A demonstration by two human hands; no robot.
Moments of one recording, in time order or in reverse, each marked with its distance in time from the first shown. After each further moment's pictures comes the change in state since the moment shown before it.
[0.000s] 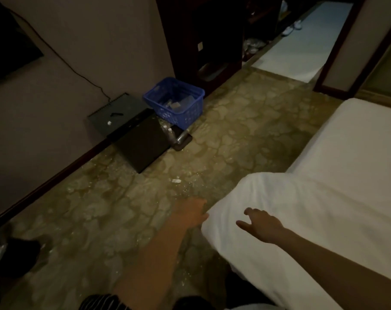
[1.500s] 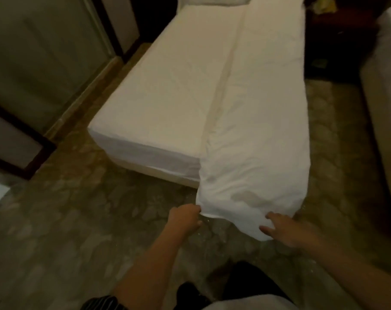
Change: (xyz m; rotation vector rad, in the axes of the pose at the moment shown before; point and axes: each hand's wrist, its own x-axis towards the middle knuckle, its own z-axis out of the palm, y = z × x) left_hand 0.471 0.055 -0.224 1.202 -0.406 1.615; right_hand 0.292 -0.199 -0.079 1.264 0.460 1.562
